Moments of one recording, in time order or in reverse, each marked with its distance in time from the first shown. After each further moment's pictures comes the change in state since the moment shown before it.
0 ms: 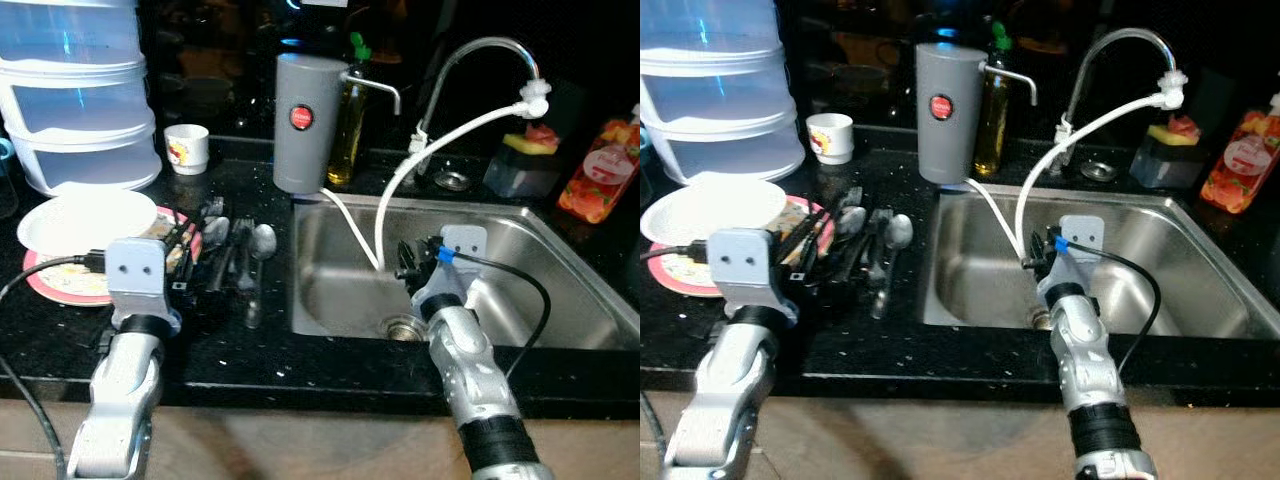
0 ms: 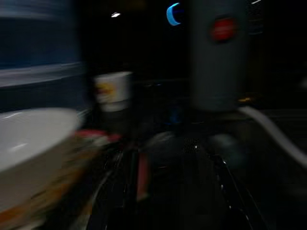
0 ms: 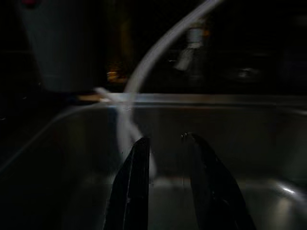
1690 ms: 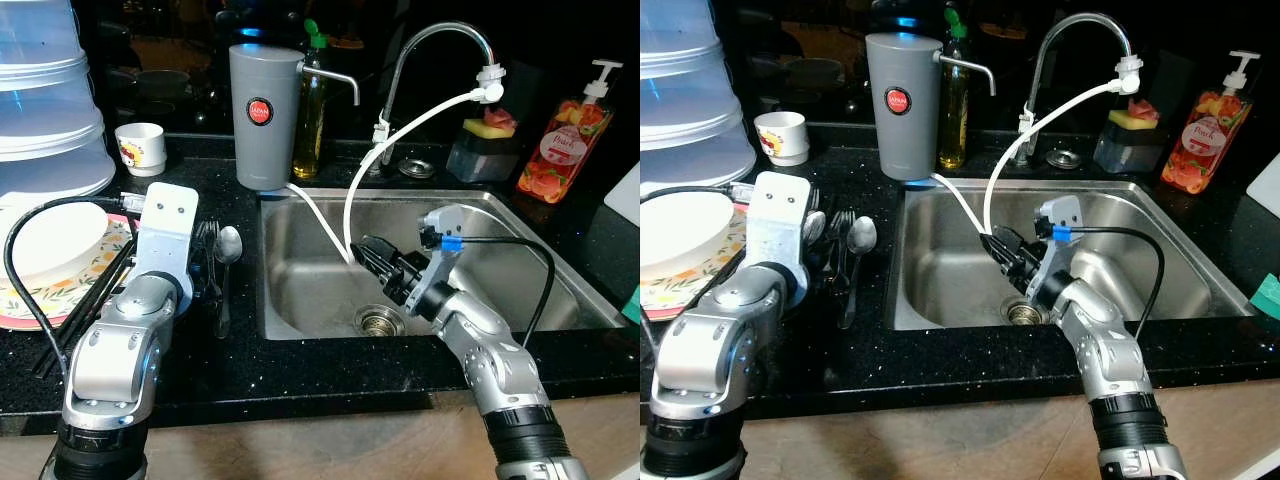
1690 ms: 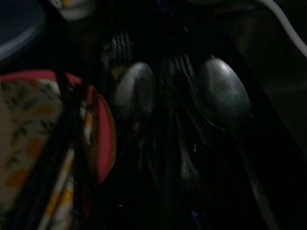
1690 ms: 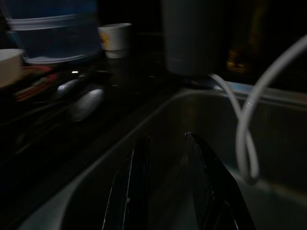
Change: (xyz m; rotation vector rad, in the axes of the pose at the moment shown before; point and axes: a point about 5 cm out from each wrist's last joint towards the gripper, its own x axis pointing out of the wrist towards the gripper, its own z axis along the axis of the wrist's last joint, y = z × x) left arm 0.021 -0.004 0.035 0.113 0.561 0.027; right arm -0.005 0.027 0.027 0.119 0.080 0.625
